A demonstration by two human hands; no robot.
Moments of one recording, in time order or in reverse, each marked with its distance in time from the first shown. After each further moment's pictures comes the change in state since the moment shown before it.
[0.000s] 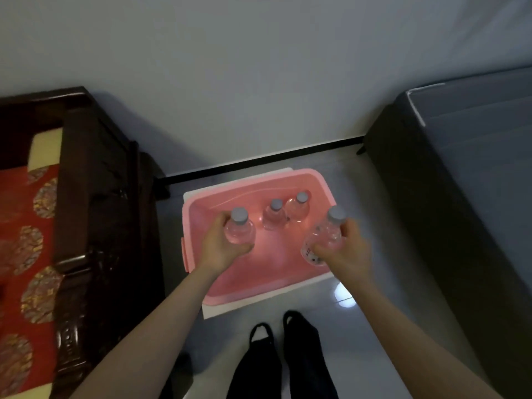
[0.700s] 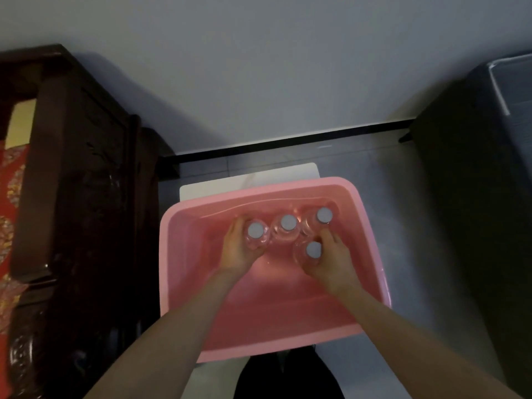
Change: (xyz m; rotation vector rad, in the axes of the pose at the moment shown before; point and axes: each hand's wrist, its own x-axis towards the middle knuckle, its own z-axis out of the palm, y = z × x) left_hand 0.114 -0.093 0.088 0.083 0.126 0.044; right_hand 0.118 0.054 0.100 -0.215 -0.426 -0.122
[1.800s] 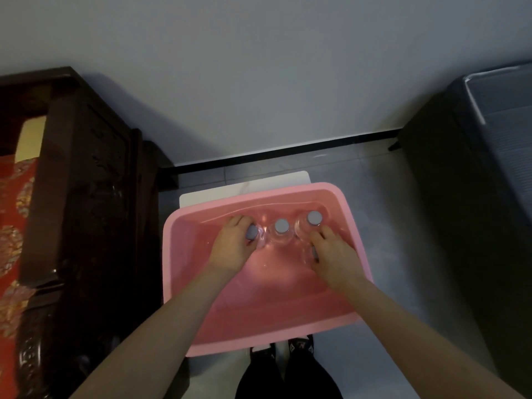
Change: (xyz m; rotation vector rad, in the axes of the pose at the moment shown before) left_hand 0.005 0.037 -0.029 0.377 -0.116 0.261; right_hand -0.005 -0.005 -0.027 -0.542 -0.037 -0.195
